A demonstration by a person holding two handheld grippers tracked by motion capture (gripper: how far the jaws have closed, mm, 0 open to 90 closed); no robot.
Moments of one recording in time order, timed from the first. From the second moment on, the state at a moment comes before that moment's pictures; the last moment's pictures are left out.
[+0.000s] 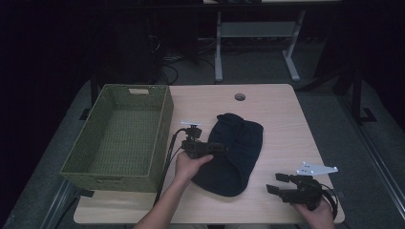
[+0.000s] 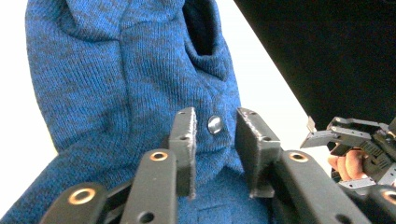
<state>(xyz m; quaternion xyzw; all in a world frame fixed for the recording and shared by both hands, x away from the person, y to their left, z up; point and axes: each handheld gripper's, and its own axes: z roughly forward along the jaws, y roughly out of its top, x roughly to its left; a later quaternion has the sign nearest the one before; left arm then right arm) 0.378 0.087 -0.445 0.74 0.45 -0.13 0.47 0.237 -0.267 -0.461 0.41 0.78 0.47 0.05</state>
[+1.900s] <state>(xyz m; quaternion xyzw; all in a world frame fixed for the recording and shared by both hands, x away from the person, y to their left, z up) 0.353 0.100 -0.459 0.76 0.47 -0.12 0.43 0.266 -0.215 -0.472 0.37 0.84 0.40 -0.06</state>
